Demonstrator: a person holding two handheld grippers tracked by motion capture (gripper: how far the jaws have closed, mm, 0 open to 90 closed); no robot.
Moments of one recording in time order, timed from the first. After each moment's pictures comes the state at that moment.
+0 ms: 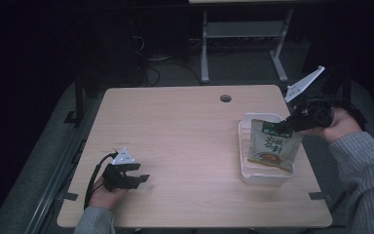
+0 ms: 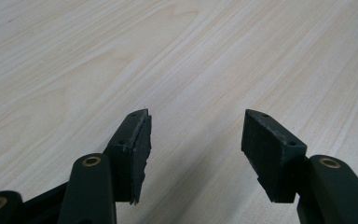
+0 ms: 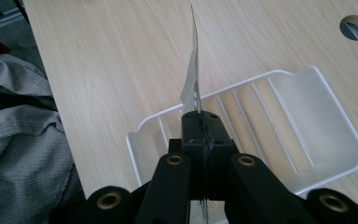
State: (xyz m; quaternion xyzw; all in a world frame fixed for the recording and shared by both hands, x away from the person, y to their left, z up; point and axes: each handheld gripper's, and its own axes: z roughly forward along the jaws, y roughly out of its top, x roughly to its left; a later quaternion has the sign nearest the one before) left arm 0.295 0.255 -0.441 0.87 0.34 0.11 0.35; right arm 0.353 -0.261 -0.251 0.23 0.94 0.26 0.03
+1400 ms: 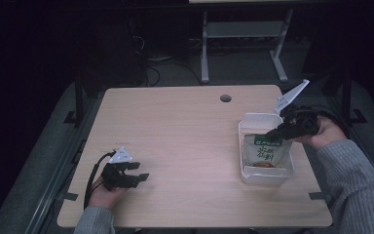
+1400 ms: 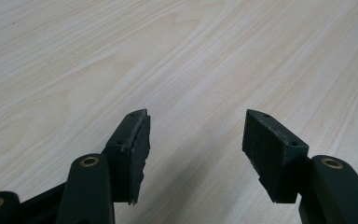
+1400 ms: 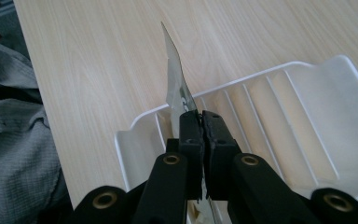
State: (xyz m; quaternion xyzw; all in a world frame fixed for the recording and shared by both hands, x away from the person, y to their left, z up) left arm 0.296 0.257 -0.440 0.86 0.35 0.10 0.36; right arm 0.358 -0.252 -0.289 0.23 0.94 0.26 0.02
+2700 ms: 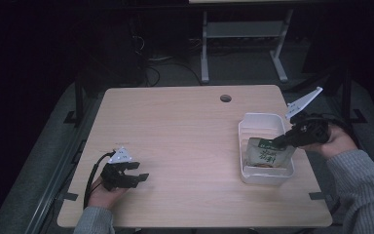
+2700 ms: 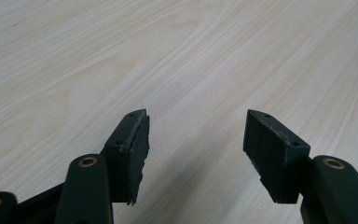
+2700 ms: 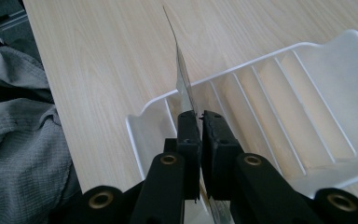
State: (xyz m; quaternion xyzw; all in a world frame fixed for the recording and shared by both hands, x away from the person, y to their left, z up) left arm 0.296 0.258 -0.439 0.86 0.34 0.11 0.36; right arm 0.341 -0.272 -0.296 0.24 0.93 0.27 0.01
